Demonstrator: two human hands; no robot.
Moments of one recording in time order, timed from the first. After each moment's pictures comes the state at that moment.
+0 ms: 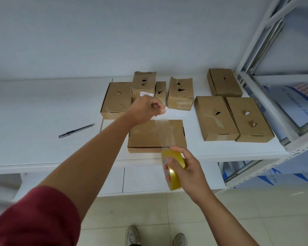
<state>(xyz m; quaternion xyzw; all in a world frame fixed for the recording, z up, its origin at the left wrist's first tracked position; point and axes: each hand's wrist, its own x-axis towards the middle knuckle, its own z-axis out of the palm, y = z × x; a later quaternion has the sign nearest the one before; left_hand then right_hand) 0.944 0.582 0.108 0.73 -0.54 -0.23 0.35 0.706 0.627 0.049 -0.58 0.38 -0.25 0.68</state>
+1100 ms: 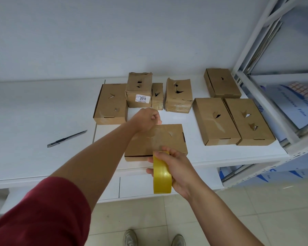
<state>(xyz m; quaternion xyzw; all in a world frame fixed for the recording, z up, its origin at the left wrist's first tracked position) 0.984 0.530 0.022 0.74 -0.58 -0.24 0.24 0.764 0.602 0.054 -0.38 0.41 -0.16 0.81</state>
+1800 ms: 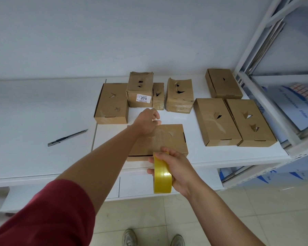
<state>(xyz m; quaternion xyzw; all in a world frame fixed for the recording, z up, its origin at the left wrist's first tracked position) 0.970 0.536 0.020 0.77 -0.51 -0.24 0.28 0.767 0.597 0.048 -0.36 0.41 -0.15 0.82</state>
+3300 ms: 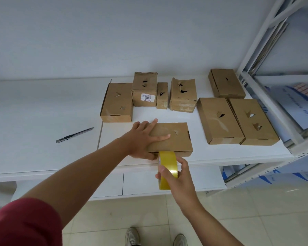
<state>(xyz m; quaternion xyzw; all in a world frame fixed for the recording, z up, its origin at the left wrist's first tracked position) 0.971 0.615 0.013 0.65 -0.75 -0.03 -0.09 0.740 0.646 0.014 -0.55 0.43 -0.24 0.68</state>
